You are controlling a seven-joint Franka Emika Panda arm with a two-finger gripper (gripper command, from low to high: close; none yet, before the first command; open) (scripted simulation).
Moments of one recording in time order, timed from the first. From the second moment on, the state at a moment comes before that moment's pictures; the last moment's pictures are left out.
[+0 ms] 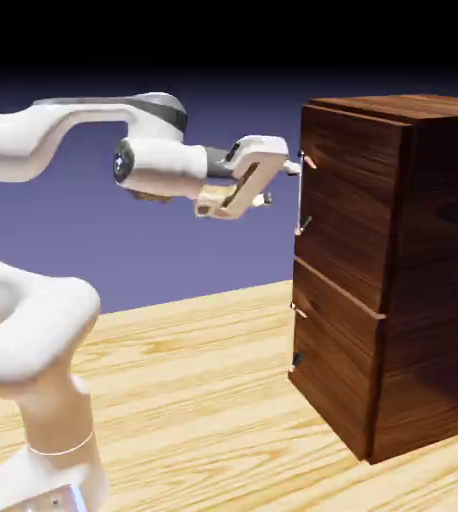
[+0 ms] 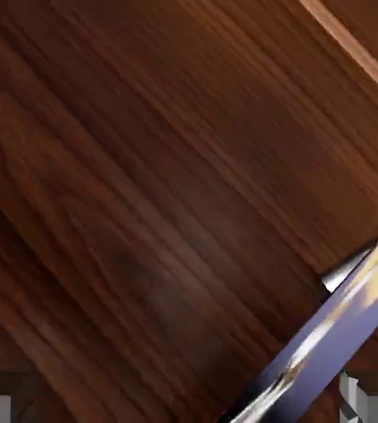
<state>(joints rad) -0.61 -1.07 0.80 -2.66 2.07 2.89 1.81</state>
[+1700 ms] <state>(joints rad) -0.20 -0.86 0.36 -2.73 2.66 2.71 1.50</state>
